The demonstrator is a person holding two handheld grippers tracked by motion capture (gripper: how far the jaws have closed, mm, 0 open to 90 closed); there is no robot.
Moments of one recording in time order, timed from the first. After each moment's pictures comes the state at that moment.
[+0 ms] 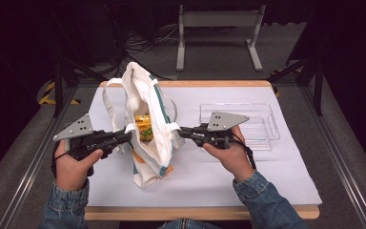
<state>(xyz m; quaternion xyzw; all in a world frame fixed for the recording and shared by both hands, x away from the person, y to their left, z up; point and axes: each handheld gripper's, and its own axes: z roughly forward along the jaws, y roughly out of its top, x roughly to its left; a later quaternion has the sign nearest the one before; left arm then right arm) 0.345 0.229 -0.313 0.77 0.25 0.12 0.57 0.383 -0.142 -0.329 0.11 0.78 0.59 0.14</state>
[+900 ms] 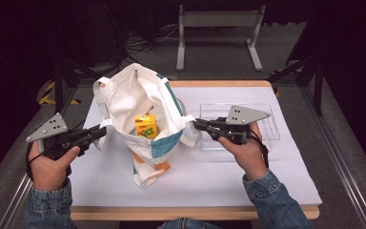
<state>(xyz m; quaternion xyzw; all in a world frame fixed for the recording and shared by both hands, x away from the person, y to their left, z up) 0.342 0.278 -0.312 0.76 0.30 0.18 0.55 0.382 -0.178 -0.313 0.15 0.77 0.60 0.18</state>
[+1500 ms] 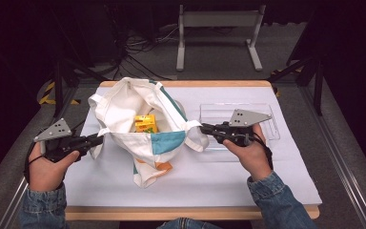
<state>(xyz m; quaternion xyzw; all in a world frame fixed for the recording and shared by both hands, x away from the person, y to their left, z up) 0.350 0.291 -0.337 0.80 0.33 0.15 0.48 0.386 -0.194 -0.333 0.18 0.79 0.56 0.17</state>
